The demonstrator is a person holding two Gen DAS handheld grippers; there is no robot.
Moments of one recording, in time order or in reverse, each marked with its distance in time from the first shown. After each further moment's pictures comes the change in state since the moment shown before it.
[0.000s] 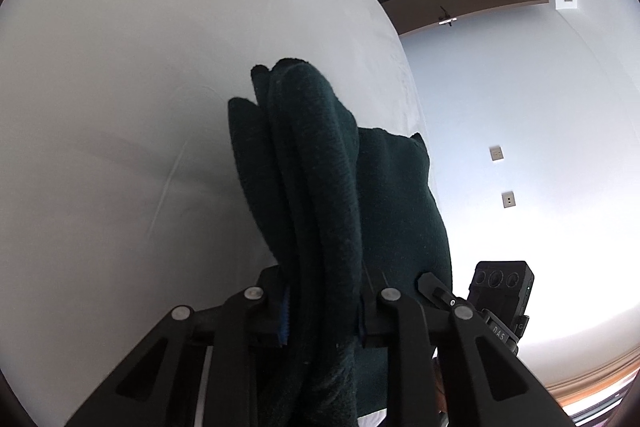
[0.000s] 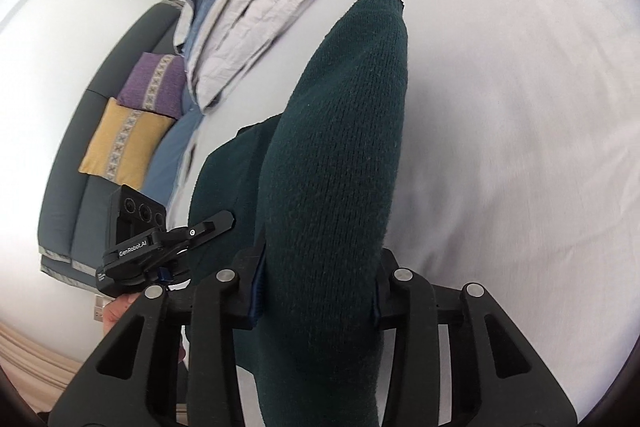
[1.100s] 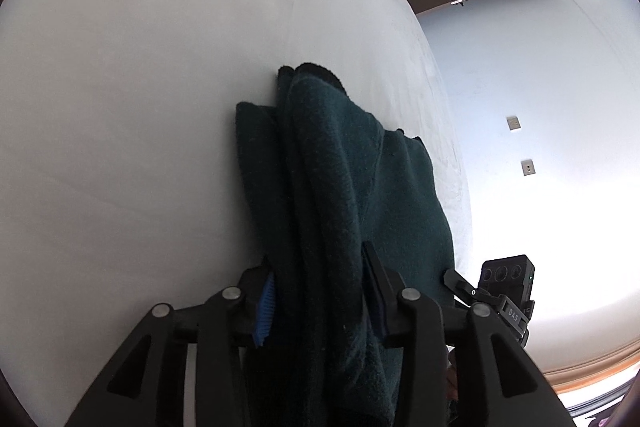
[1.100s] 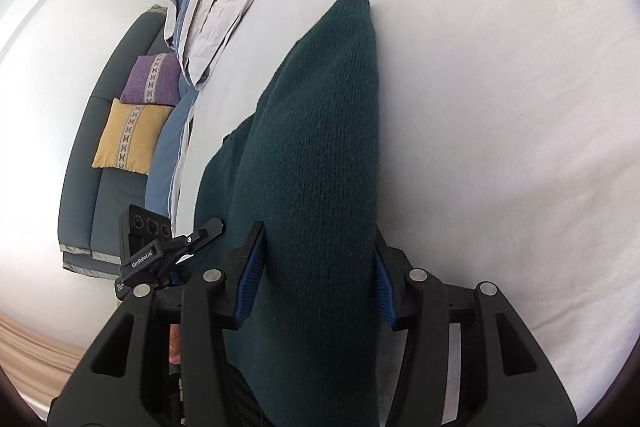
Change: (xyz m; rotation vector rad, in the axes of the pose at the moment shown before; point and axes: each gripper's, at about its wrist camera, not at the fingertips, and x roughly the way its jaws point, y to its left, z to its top) left arm 0.009 0.034 -0.150 0.004 0.017 0.093; right arm -0.074 -0.070 -0.159 0.153 0.053 0.027
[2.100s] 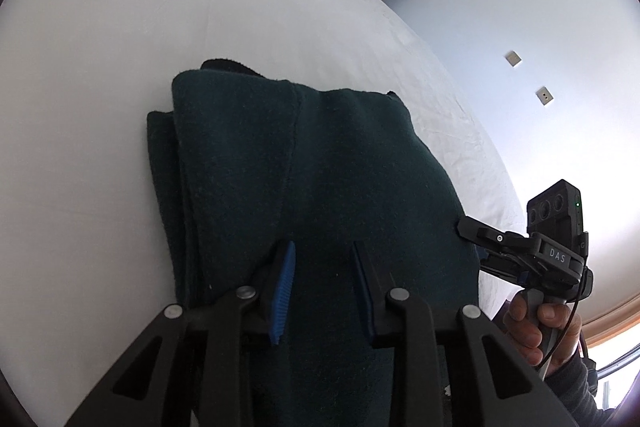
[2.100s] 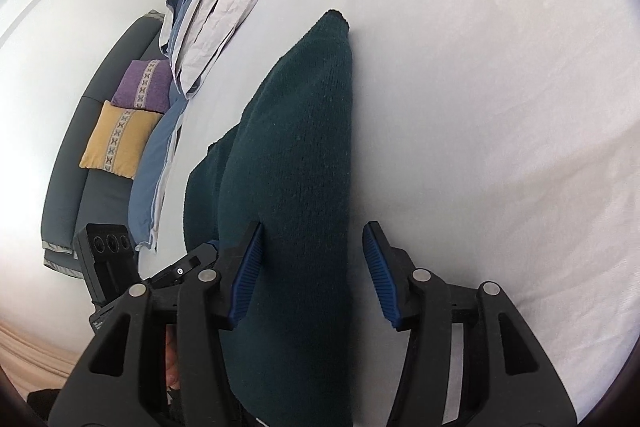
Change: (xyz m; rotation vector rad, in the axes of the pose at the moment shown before) left arm 0.013 -0.048 -0.043 0.347 -0.073 0.172; right arm -0.031 -0.006 -0.007 -0.079 -0.093 -0.115
